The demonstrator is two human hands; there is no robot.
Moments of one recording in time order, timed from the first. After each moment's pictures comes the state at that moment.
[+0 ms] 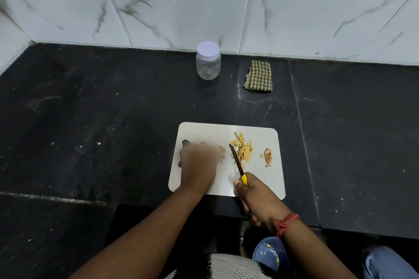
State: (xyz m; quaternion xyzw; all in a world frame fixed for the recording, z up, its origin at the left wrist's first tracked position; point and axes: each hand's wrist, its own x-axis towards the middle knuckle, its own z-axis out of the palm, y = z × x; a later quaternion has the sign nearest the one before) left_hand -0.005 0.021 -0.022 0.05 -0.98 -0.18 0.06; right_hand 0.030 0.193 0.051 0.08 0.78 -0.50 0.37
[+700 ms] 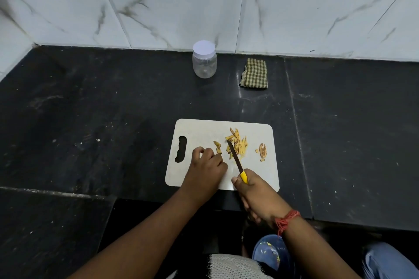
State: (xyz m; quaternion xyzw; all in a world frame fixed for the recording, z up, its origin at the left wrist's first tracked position) left_hand 0.021 0.035 -0.025 -0.20 -0.97 -0.02 0.12; right_hand 0.040 0.210 0.054 0.05 0.78 -0.51 0.35
